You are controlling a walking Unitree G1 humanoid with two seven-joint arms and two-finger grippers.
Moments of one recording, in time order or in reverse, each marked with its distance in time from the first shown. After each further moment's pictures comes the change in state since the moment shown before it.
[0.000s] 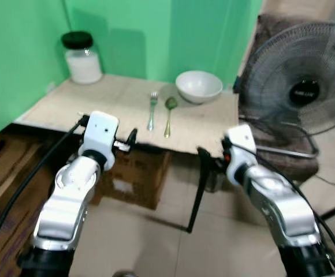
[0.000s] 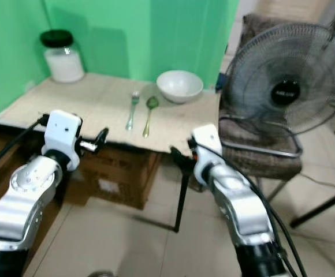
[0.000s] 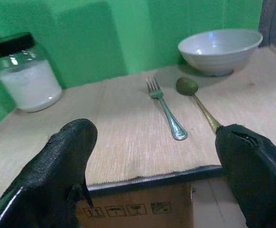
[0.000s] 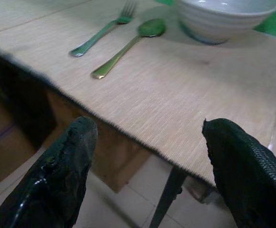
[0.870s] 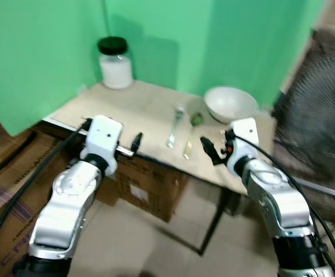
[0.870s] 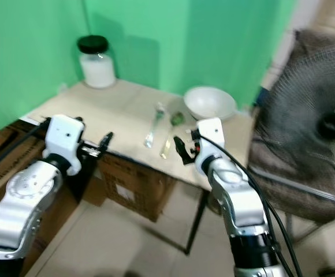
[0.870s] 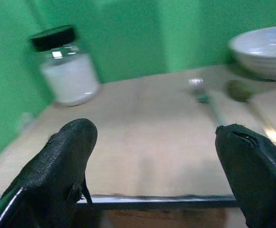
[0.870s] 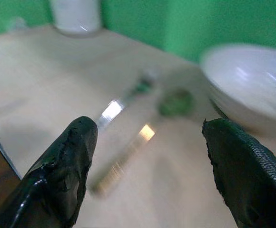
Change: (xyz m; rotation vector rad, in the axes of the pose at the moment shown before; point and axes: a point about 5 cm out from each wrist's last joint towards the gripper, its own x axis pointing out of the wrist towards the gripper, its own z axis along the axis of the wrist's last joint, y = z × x) left arm -0.009 -0.002 -0.001 0.016 0.005 -0.048; right arm 0.013 0.001 0.019 0.040 -0.086 -0.049
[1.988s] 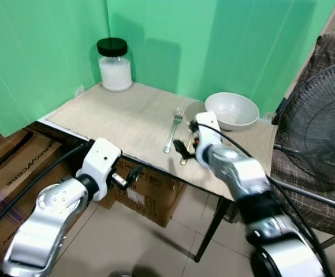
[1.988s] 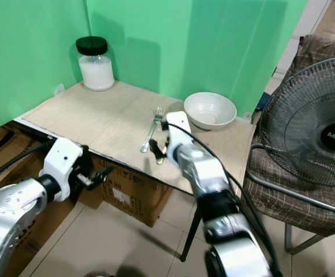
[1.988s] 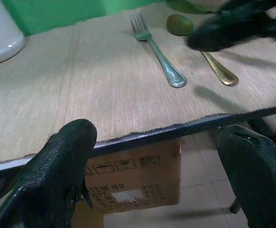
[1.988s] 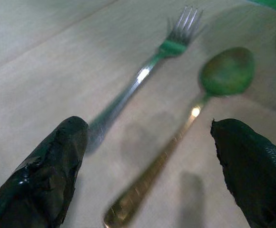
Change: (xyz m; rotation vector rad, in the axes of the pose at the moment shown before) left arm -0.029 -0.003 -0.028 0.028 0.189 -0.296; right arm 0.063 0.034 -0.005 0.086 0.253 0.023
